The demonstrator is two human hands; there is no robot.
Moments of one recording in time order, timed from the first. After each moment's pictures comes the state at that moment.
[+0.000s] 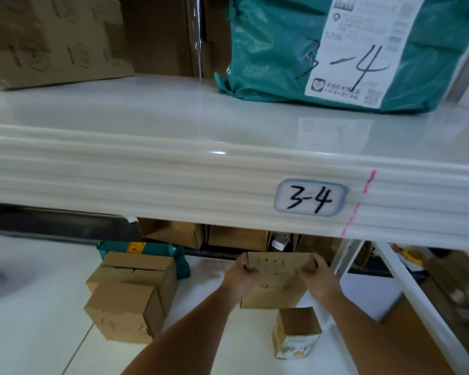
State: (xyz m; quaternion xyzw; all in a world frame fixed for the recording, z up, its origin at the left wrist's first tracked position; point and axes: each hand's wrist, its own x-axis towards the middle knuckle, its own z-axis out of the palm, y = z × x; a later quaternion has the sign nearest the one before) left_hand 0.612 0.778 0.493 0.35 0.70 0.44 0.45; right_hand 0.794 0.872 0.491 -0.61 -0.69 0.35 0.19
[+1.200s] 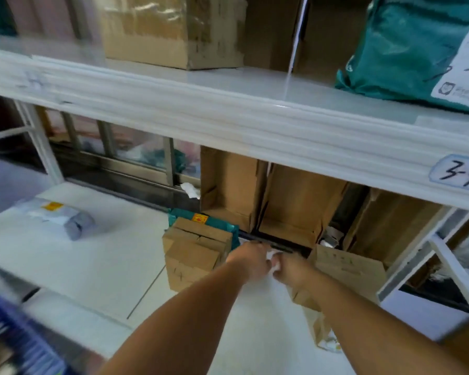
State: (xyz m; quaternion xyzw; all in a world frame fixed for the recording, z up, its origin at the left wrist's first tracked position) left_hand 0.543 0.677 0.537 0.57 0.79 0.13 0.19; right_hand 0.653 0.762 0.537 -0.35 -0.92 0.13 -0.12
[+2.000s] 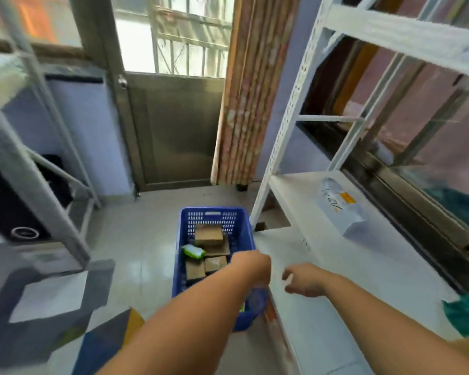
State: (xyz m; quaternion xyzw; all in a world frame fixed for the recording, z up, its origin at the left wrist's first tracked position) left_hand 0.266 0.138 0.484 0.16 0.95 0.06 0.26; right_hand 0.259 0.285 0.484 0.07 -0.93 0.00 -0.37
